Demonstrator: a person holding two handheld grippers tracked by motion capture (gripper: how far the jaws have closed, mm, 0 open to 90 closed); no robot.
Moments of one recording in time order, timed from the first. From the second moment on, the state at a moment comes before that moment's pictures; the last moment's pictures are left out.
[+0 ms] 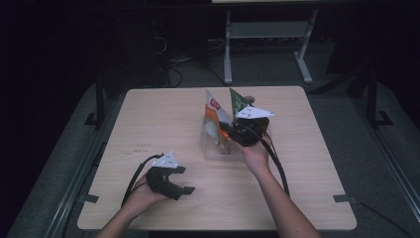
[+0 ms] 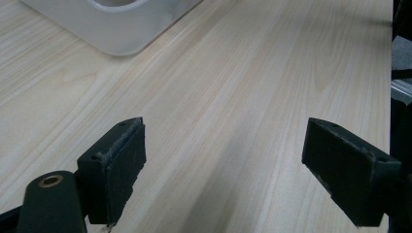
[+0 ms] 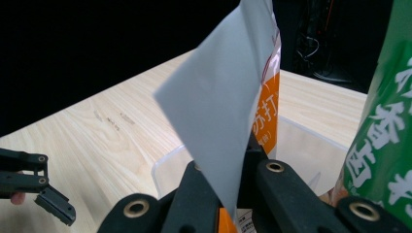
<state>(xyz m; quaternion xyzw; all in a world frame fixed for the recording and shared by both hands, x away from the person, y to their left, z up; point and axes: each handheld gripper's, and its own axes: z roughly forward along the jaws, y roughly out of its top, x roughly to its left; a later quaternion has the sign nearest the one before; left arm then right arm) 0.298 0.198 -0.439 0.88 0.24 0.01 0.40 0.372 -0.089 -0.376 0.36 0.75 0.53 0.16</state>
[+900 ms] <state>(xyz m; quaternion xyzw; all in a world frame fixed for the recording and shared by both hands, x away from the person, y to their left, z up) 0.297 0.195 -0.442 0.89 0.23 0.01 0.40 0.361 -0.094 -0.376 0.36 0.76 0.52 0.16</state>
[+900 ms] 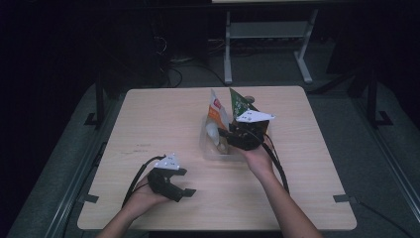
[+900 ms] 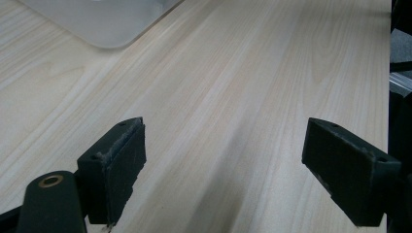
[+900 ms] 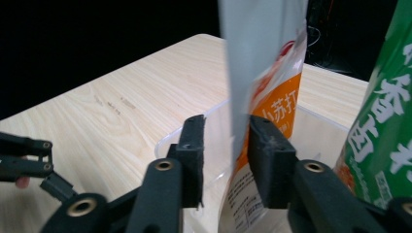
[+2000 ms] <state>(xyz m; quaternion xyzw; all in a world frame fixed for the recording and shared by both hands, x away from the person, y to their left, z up) 0.294 0.193 -0.443 0.89 0.22 0.00 0.39 0.294 -0.126 -0.404 0.30 0.84 0.45 0.11</state>
